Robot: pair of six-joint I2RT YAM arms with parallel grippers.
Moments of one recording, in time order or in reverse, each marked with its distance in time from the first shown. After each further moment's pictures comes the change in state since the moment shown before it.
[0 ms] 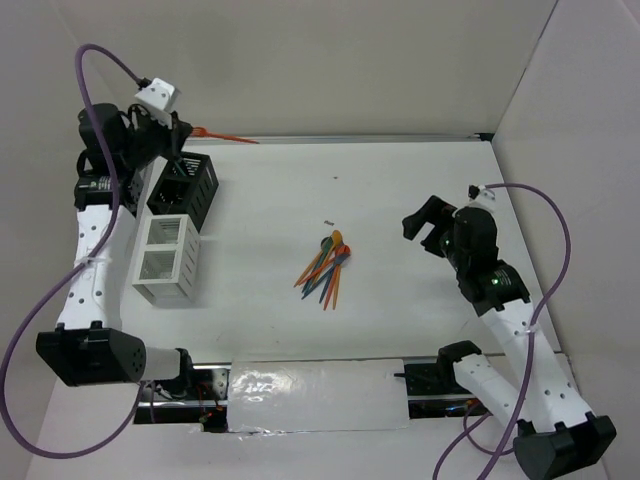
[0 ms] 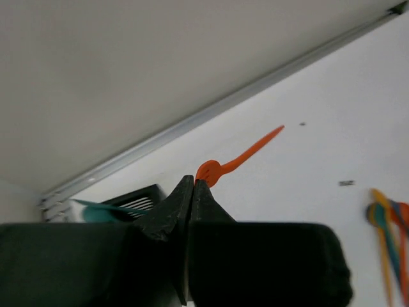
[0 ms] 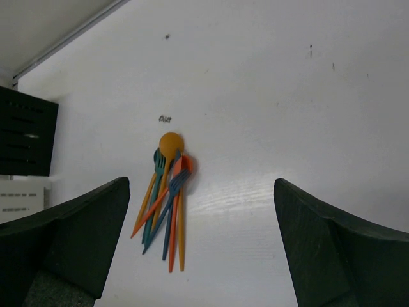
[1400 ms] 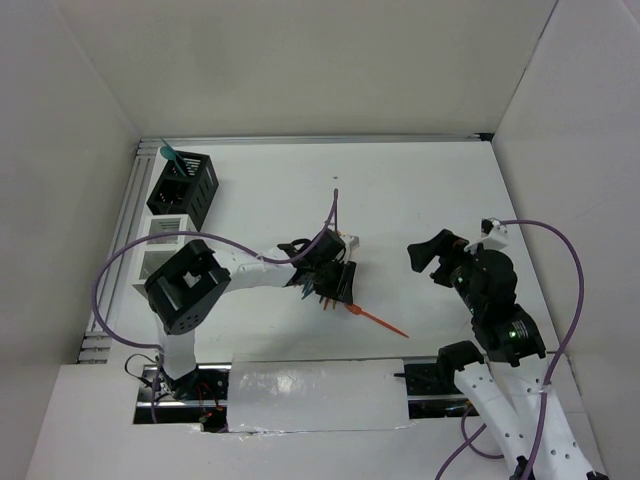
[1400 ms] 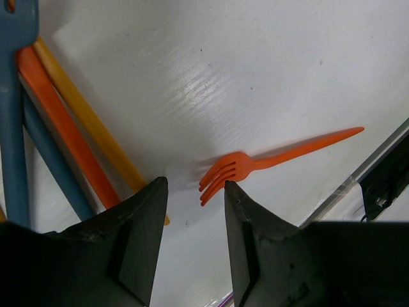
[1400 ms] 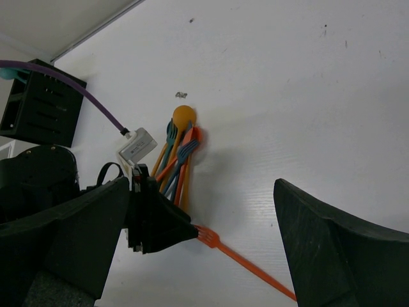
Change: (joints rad) left arm -0.924 0.510 -0.390 0.122 -0.255 -0.760; right arm 0.000 -0.314 -0.121 -0.094 -0.061 -0.013
